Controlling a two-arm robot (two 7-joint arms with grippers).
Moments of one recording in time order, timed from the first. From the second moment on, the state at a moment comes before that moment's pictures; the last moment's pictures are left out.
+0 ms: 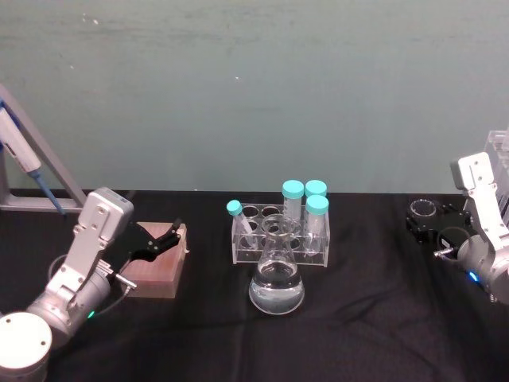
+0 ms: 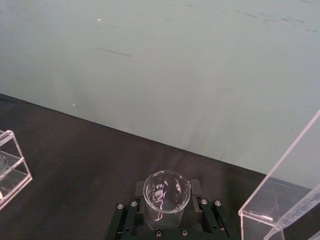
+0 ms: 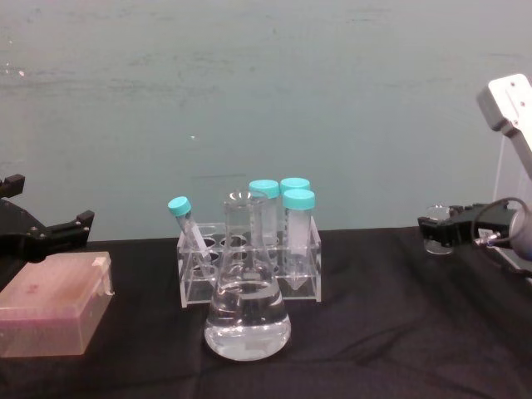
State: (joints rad) left arm -0.20 0.60 0.45 -1.41 -0.25 -0.12 0.03; right arm 0.65 0.18 -0.30 -0.72 0.10 -0.01 0.20
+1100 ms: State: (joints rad) left arm -0.20 0.60 0.45 -1.41 -0.25 -0.12 0.03; right arm 0.66 0.16 -0.23 -0.68 0.02 0.00 0.19
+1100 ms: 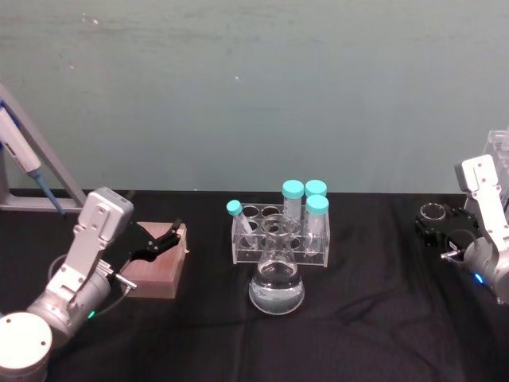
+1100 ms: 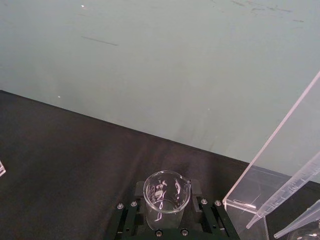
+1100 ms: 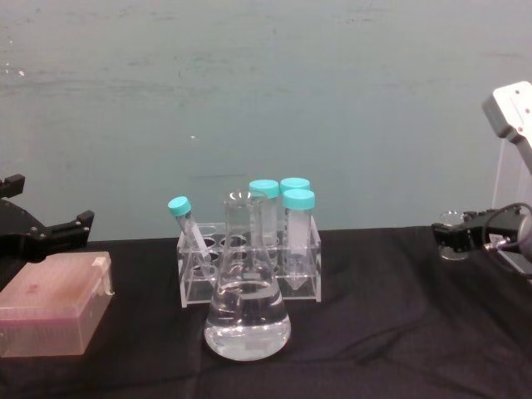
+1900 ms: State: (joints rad) left arm -0.20 0.60 0.45 -1.41 -0.25 -0.12 0.03; right arm 0.66 0.15 -0.22 -0.67 0.00 0.00 0.19
